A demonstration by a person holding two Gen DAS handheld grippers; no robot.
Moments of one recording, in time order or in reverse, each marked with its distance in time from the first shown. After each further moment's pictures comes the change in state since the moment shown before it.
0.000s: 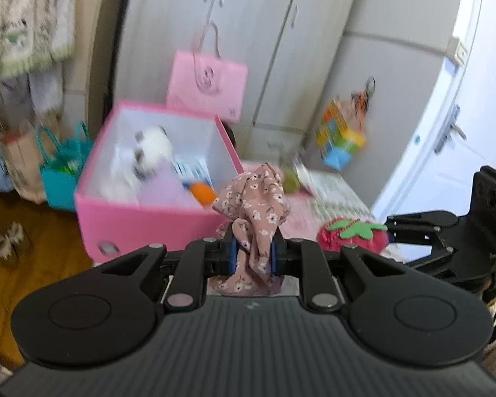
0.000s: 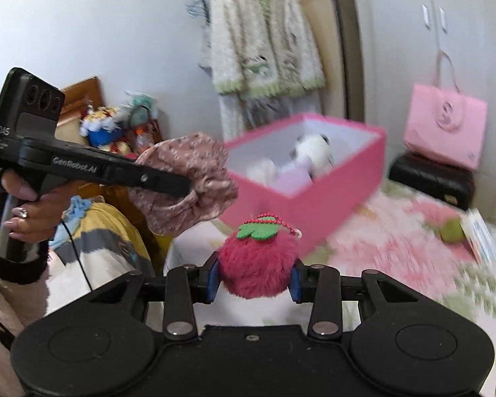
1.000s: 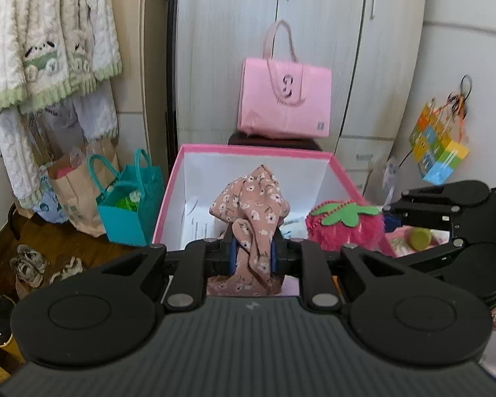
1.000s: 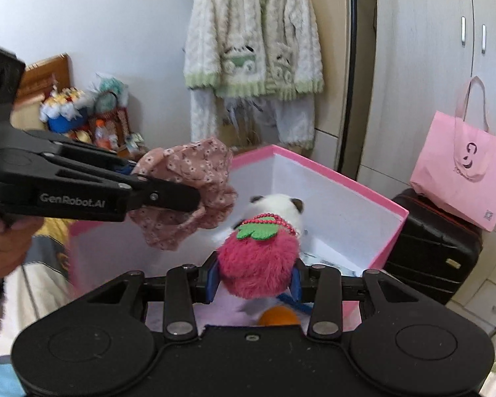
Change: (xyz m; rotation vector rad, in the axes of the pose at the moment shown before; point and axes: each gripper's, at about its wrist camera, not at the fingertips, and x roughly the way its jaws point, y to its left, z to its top) left arm 0.145 0.076 0.085 0.042 0.037 0.290; right arm 0.184 -0.075 0.104 -0.126 0.083 -0.106
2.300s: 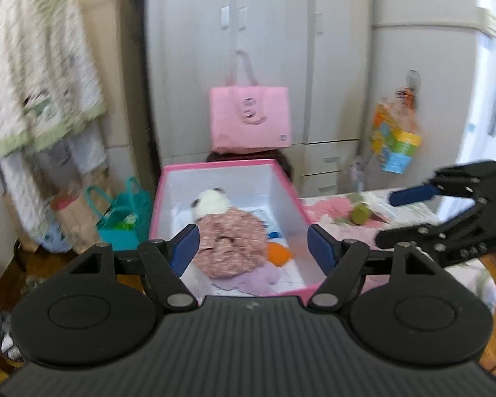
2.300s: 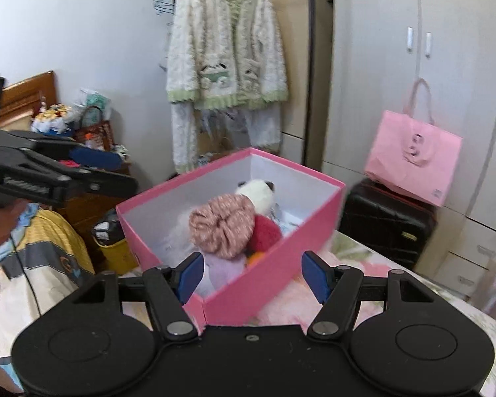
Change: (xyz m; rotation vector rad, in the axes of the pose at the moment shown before) left arm -0.135 -0.047 -0.029 0.144 -0.090 -0.078; right arm -0.148 0.027 -0.037 0.083 -0.034 -0.102
